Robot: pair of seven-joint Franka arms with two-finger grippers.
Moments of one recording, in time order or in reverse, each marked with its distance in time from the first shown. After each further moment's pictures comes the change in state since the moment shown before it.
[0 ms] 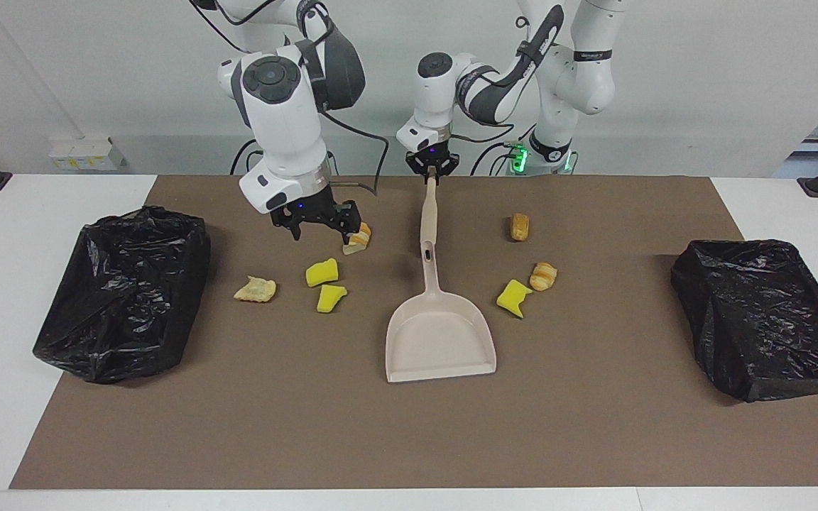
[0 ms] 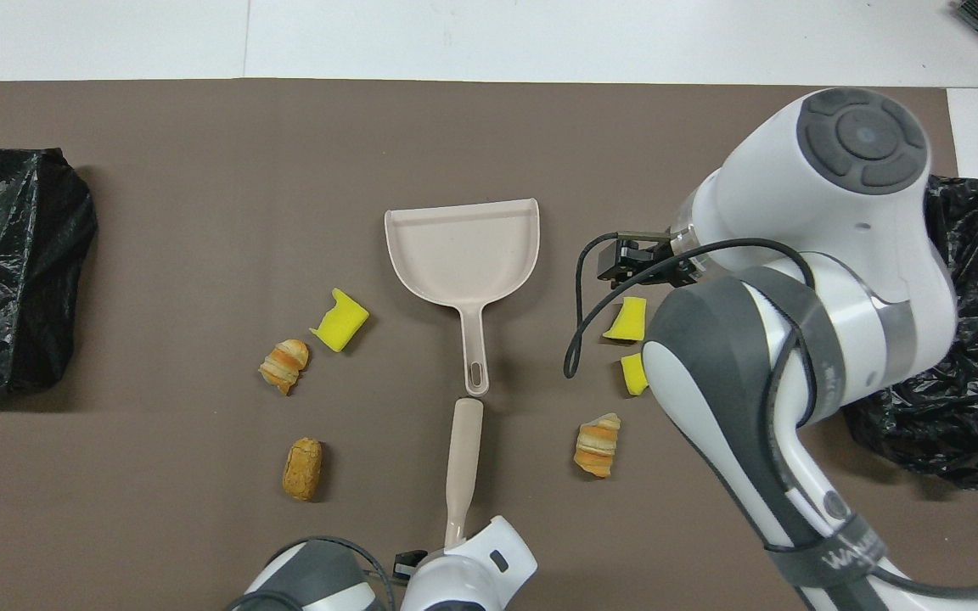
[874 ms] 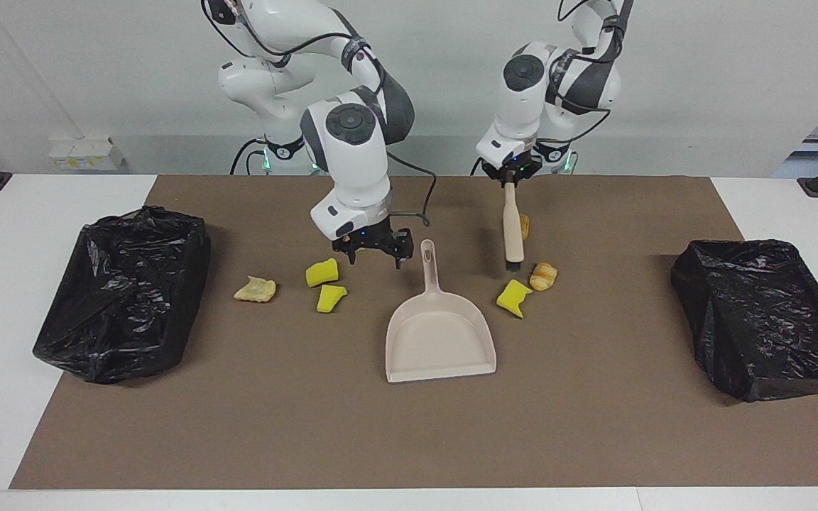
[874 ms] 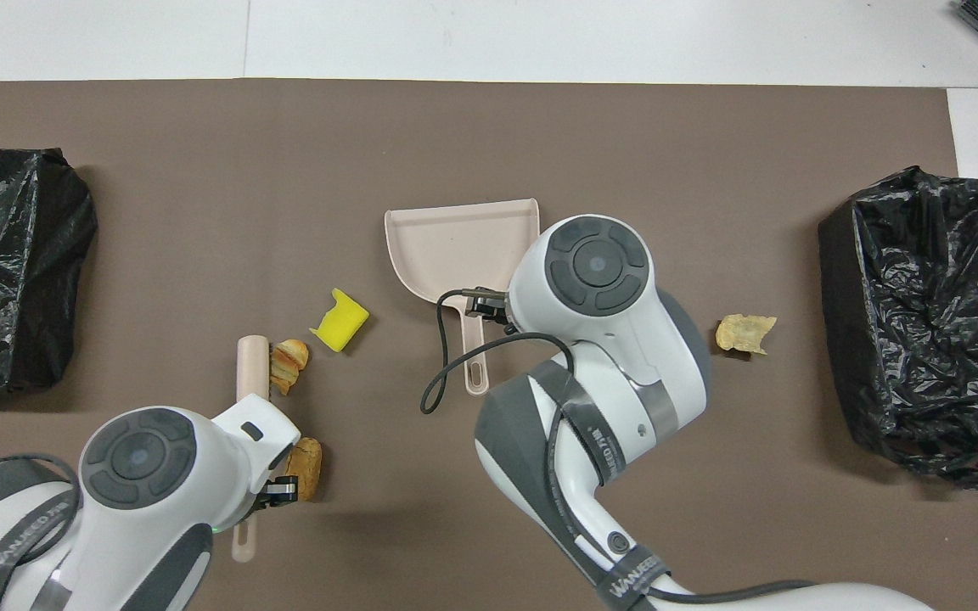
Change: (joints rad) left arm 0.558 -0.188 0.009 -0.006 0.086 -0.400 0.260; right arm 0.226 0.076 0.000 -0.123 -0.004 0.286 0.267
